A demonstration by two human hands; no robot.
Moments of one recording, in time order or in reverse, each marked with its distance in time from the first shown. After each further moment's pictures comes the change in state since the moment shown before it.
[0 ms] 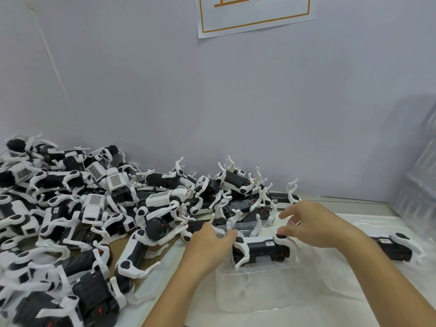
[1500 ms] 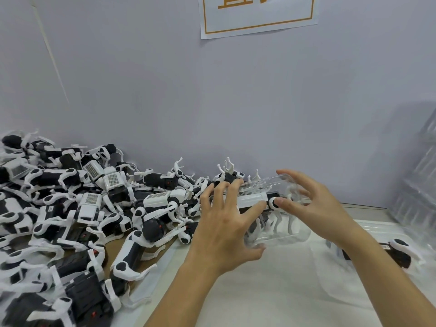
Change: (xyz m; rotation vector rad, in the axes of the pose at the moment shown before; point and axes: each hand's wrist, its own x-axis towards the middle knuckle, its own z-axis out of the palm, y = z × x) left_hand -0.018 0.041 -0.007 0.754 0.448 0.860; right_hand -0.010 -0.013 -0.014 0.526 0.292 -0.338
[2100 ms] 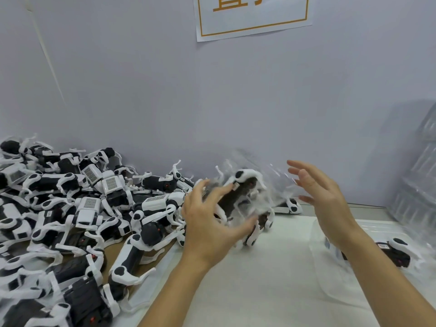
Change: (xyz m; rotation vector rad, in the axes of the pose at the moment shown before) left_hand 0.000 -0.011 0.009 -0.726 0.215 -0.447; right_hand 0.002 0.001 -0.001 0.321 0.195 -0.048
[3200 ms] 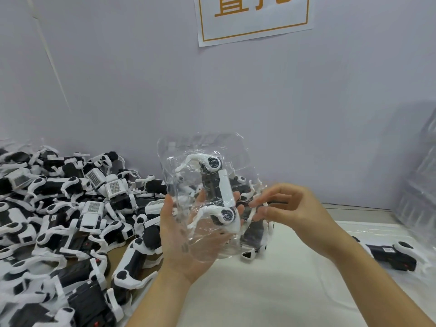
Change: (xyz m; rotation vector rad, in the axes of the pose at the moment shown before) left_hand 0.000 -0.030 -0.023 -1.703 -0.536 -0.667; right_hand -0.008 -0.012 0.029 0.160 -0.366 0.011
